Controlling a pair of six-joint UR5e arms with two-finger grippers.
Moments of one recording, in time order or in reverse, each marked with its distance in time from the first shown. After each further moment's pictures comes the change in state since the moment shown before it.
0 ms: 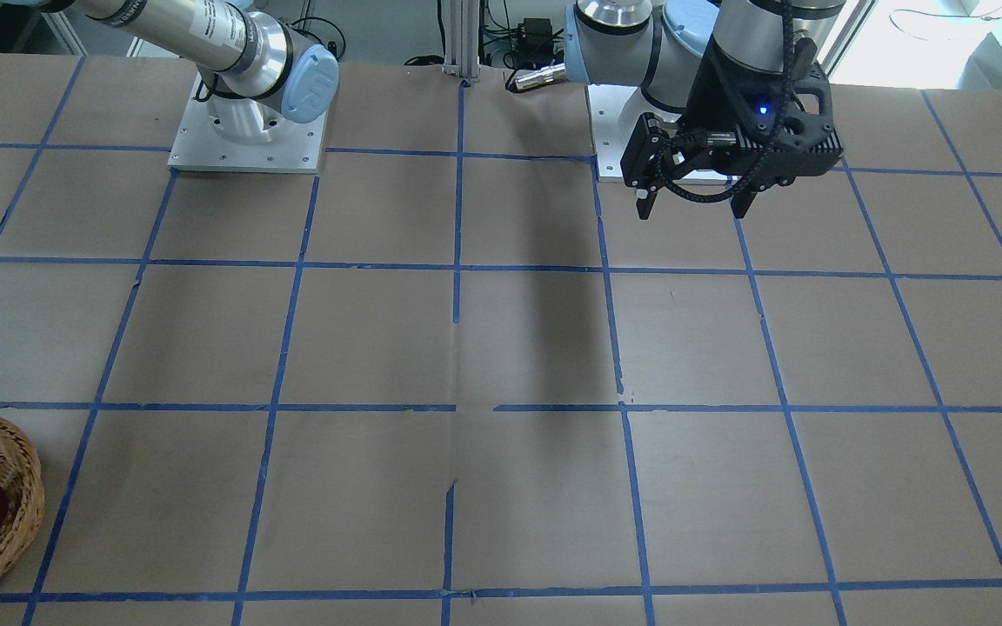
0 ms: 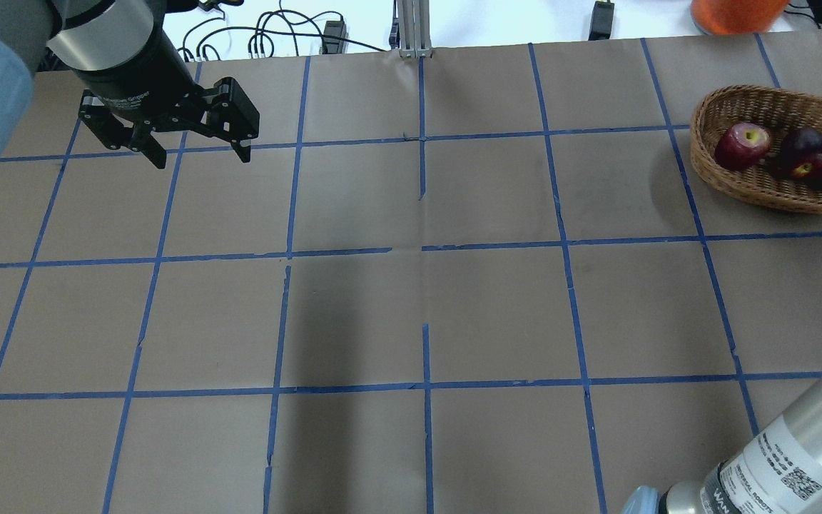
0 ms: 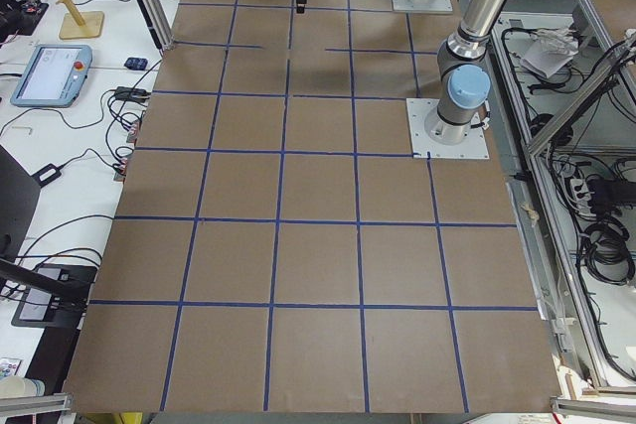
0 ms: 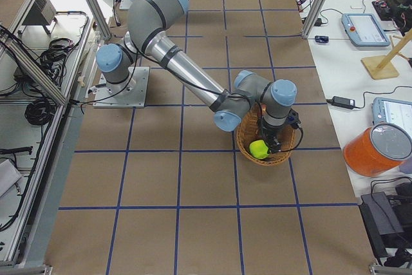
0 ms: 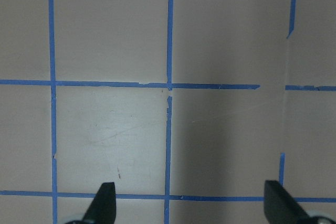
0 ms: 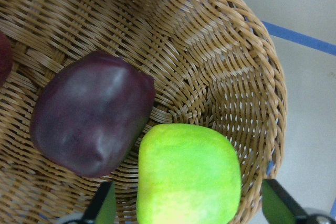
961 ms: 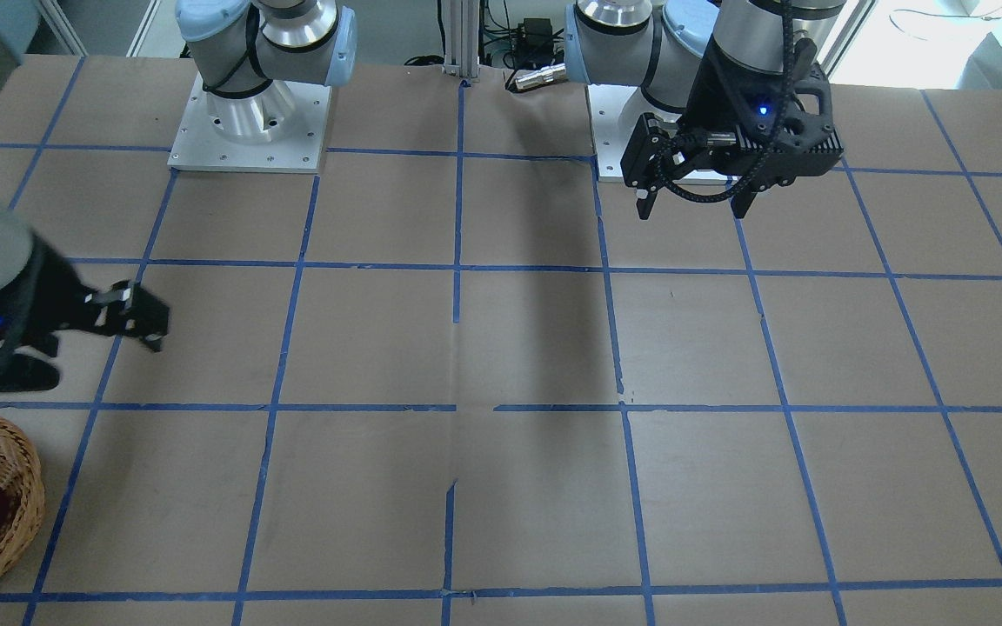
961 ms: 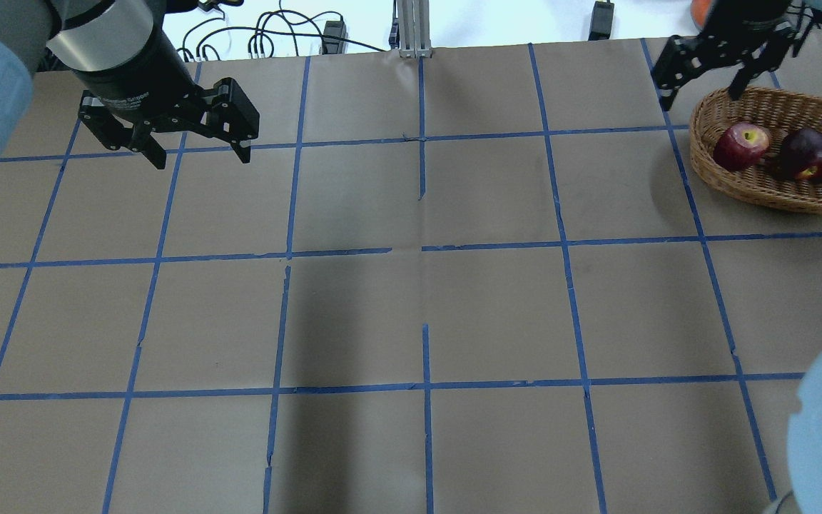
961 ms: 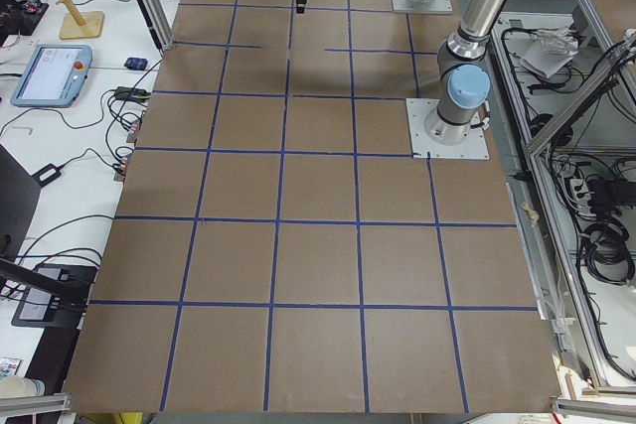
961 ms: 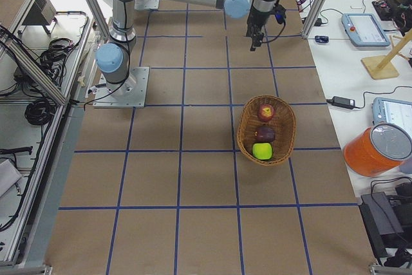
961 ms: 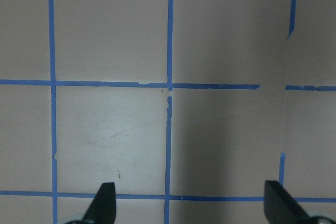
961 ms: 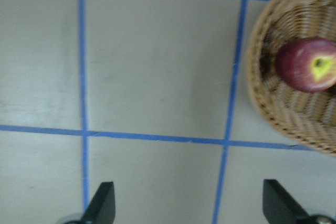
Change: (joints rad) left arm 0.000 0.000 0.000 0.000 0.000 0.000; right arm 0.560 -0.395 0.081 0.505 0.081 0.773
